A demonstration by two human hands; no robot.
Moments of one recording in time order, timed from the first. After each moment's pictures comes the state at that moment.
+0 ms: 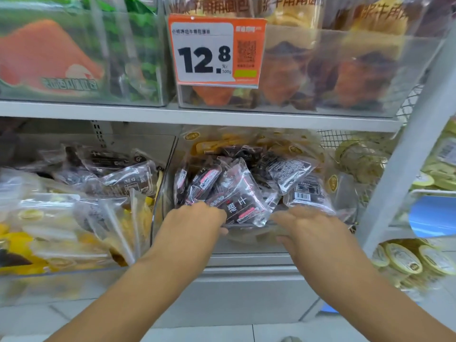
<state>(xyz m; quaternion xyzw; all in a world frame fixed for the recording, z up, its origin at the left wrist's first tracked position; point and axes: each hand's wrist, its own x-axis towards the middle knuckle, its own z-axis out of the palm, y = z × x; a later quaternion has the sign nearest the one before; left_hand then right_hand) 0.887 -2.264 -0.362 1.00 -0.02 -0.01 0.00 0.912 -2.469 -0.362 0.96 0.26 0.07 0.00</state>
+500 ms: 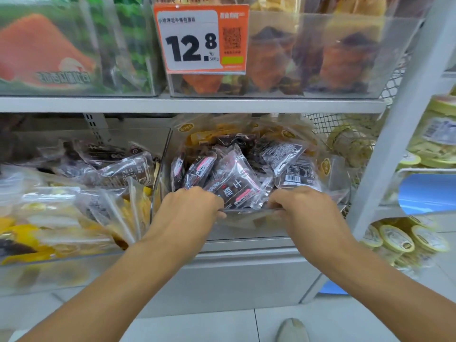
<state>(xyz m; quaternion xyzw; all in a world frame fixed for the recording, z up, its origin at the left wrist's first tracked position) 0.885 -2.261 -0.361 1.00 -0.05 0.03 -0.01 0.926 -2.473 -0.380 0.96 0.23 0.11 -0.08</state>
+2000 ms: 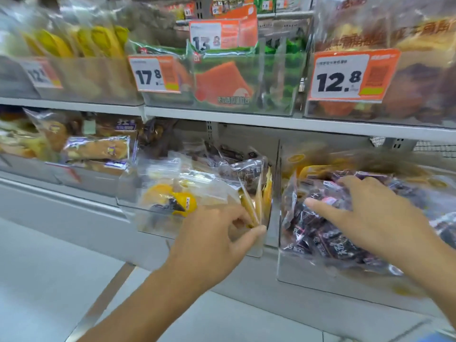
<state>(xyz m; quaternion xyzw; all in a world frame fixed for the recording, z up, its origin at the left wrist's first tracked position) 0.751 -2.181 -0.357 0.95 0.06 0.23 0.21 0.883 -2.389 -0.309 0.98 0.18 0.03 -0.08</state>
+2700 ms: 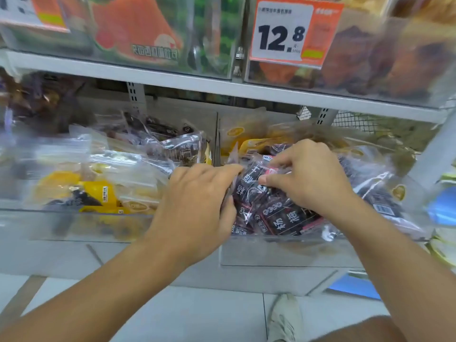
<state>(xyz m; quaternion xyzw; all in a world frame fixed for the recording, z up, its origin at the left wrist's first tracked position) 0.815 -2.210 -0.370 0.95 -0.05 0.27 0.12 0.913 -2.381 -0.319 0.96 0.21 0.09 -0.18</state>
